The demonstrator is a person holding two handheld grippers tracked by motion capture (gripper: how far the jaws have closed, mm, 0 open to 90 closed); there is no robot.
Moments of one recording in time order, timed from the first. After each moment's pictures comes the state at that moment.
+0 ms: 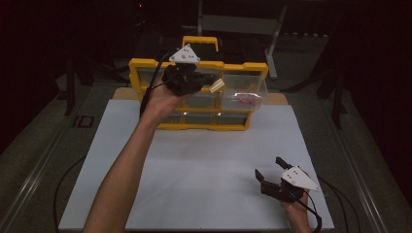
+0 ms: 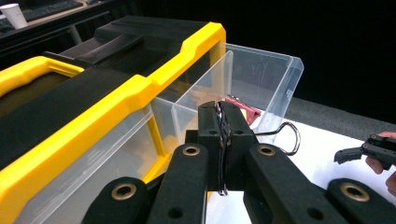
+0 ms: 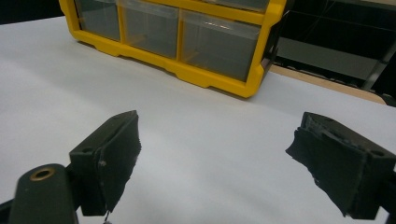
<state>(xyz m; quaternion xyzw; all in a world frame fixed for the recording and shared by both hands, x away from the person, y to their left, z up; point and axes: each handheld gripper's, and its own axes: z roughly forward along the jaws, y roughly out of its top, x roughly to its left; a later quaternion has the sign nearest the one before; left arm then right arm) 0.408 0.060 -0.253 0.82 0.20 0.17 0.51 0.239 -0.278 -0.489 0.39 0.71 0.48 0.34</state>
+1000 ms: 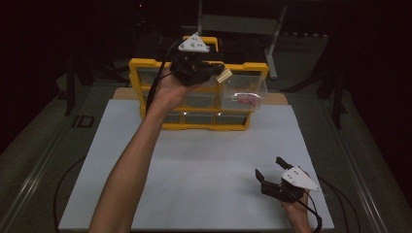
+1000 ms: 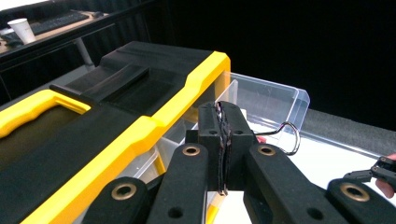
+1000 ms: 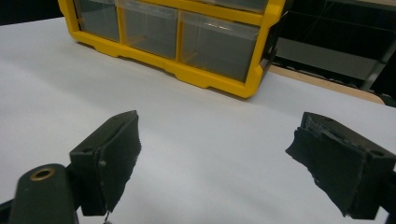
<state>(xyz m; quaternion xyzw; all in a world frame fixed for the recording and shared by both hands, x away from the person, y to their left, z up) 0.417 0.042 -0.234 0.81 0.20 0.19 0.52 0.239 -0.279 -0.489 0.39 0.71 0.48 0.34</state>
